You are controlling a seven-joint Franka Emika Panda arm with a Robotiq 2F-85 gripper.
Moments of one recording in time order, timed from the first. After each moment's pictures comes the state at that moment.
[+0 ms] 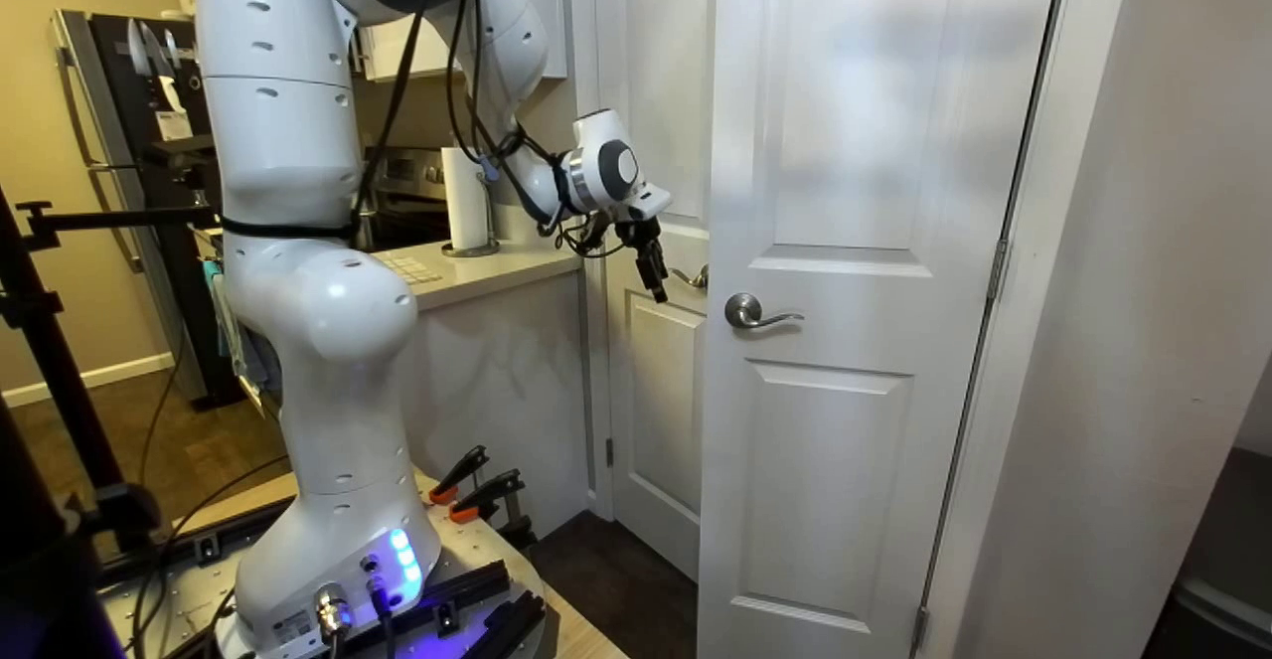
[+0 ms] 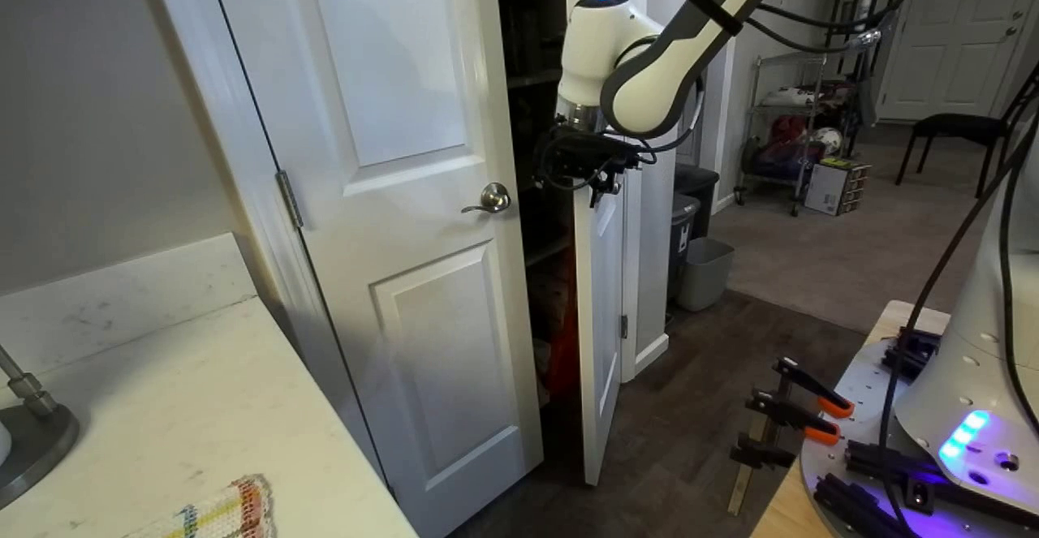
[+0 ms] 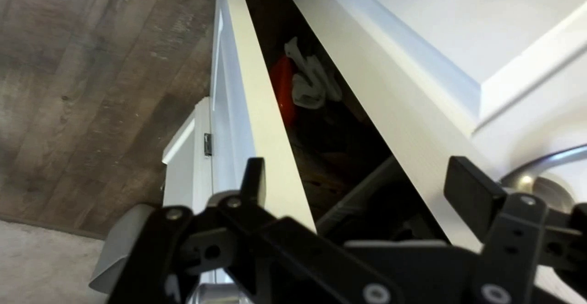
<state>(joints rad) 0.10 0.07 0.02 -2.33 -0.44 2.73 1.42</state>
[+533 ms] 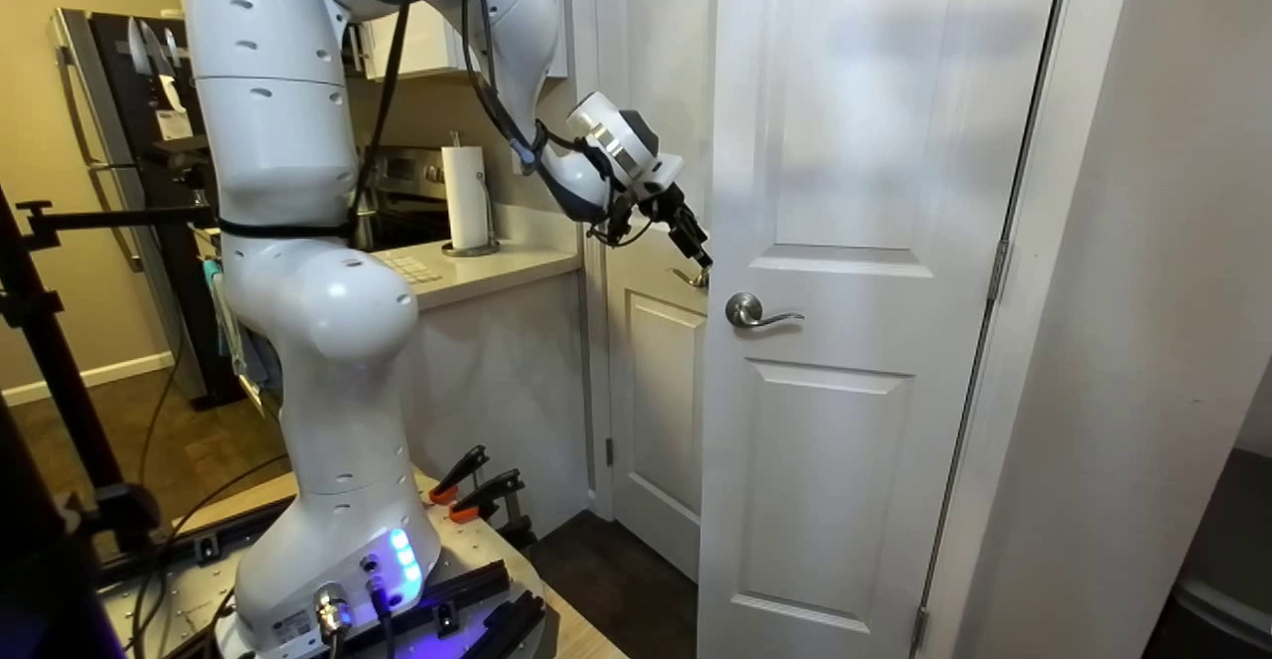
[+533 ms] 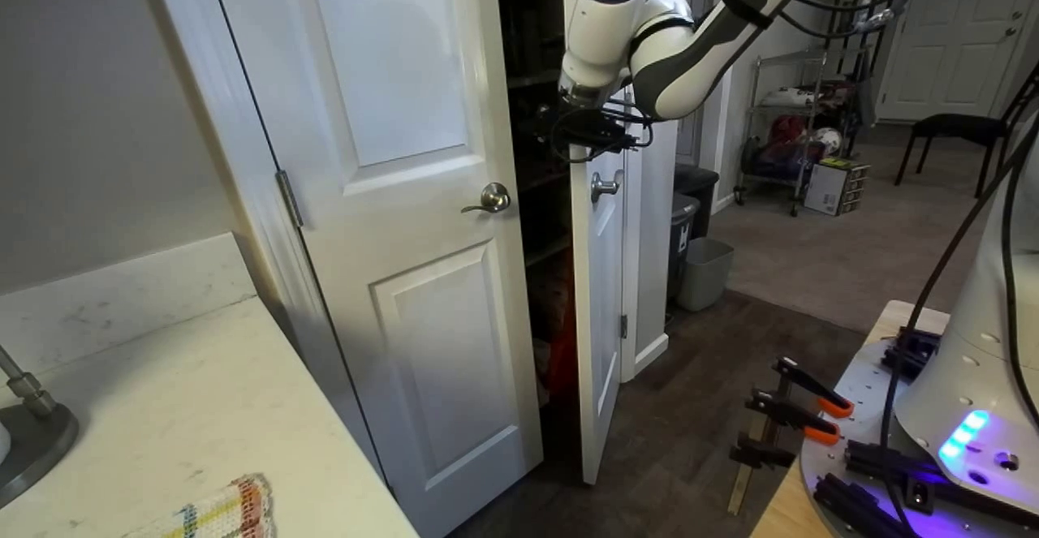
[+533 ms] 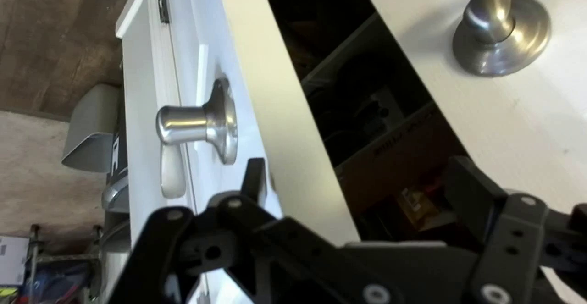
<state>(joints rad) 0.10 0.04 -0.09 -2.24 -1.06 2.75 1.88</state>
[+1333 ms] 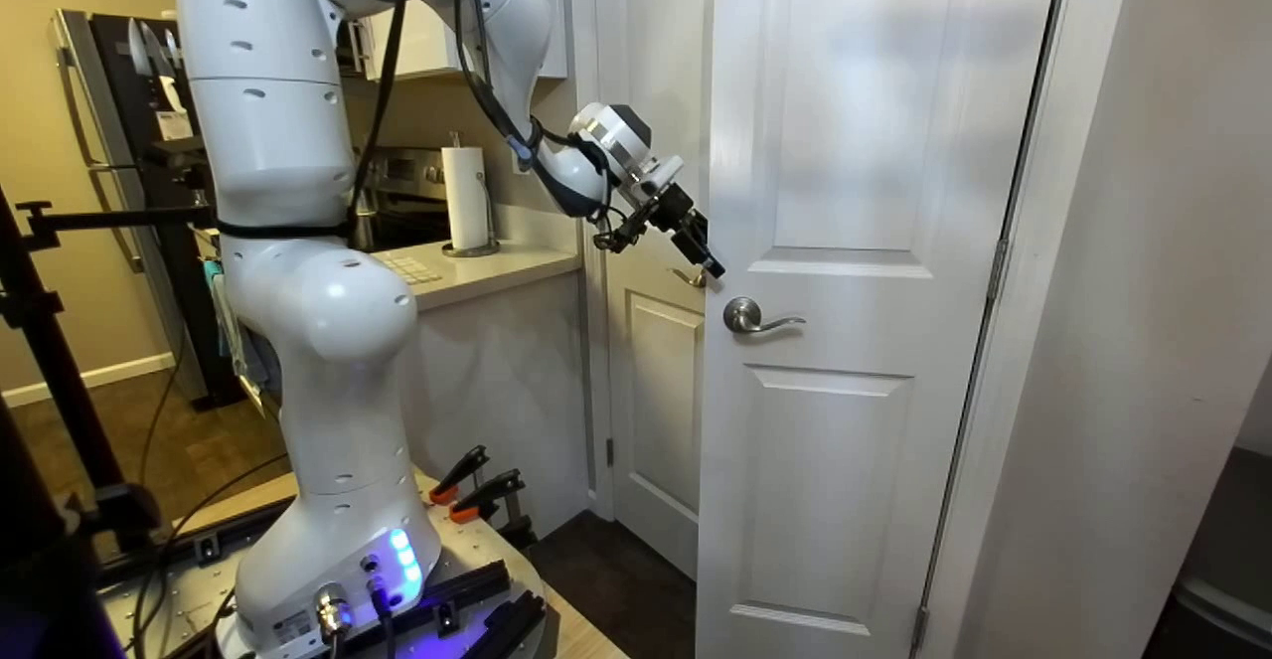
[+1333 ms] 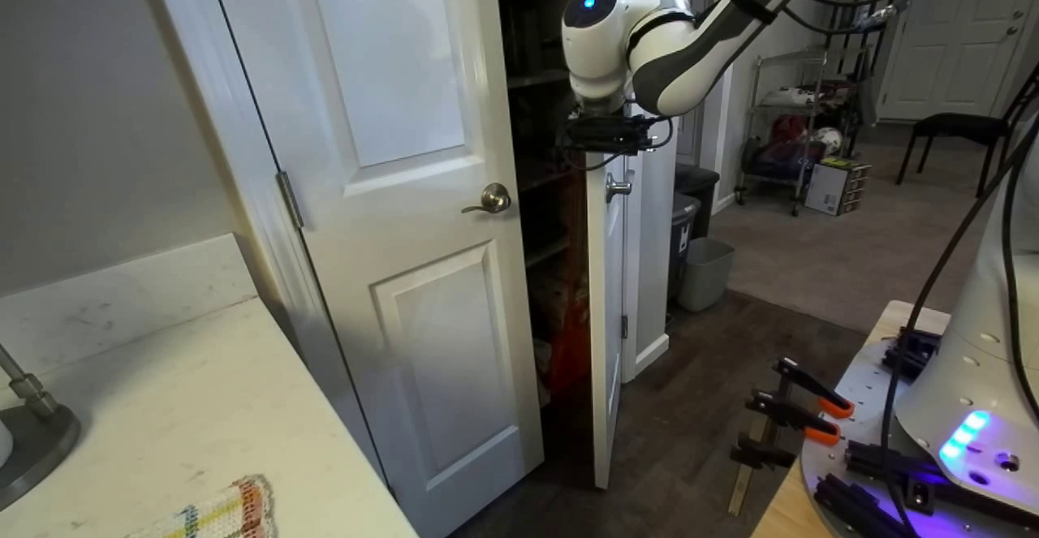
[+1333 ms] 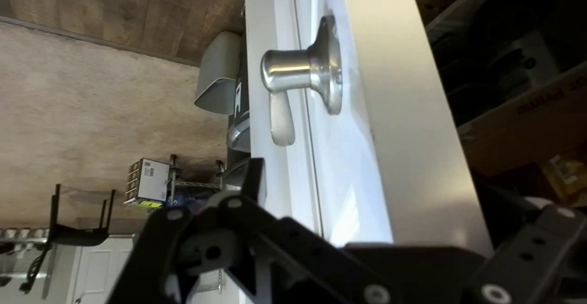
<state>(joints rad) 0.09 0.02 -0.04 -2.25 -1.09 2.39 1.96</state>
